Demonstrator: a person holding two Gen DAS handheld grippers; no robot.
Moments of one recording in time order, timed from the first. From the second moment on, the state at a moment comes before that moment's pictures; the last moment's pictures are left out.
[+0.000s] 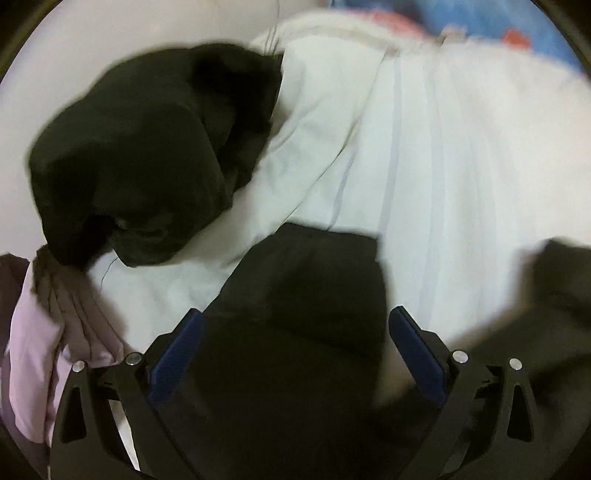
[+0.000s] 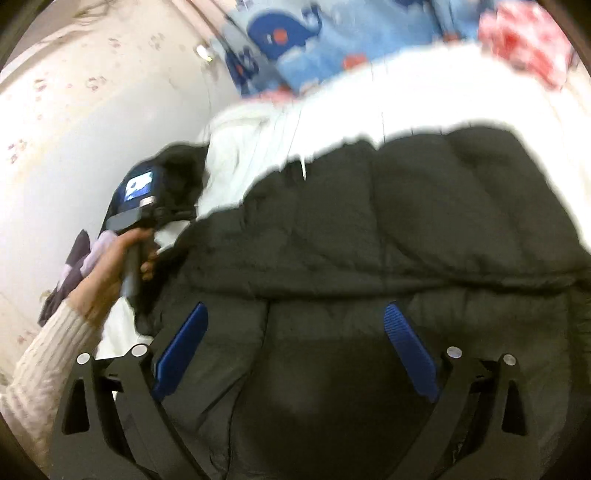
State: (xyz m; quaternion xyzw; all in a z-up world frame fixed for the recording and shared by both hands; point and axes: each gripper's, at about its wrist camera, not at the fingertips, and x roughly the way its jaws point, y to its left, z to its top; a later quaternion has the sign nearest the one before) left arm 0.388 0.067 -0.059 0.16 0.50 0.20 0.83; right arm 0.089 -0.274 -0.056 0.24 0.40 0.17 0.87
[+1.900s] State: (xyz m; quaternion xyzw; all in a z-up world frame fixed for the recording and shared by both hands) left arm 0.204 -0.174 0.062 -0.07 0.36 -0.50 0.78; right arm 0.092 -0.412 -0.082 0.64 0.21 0.32 0.66
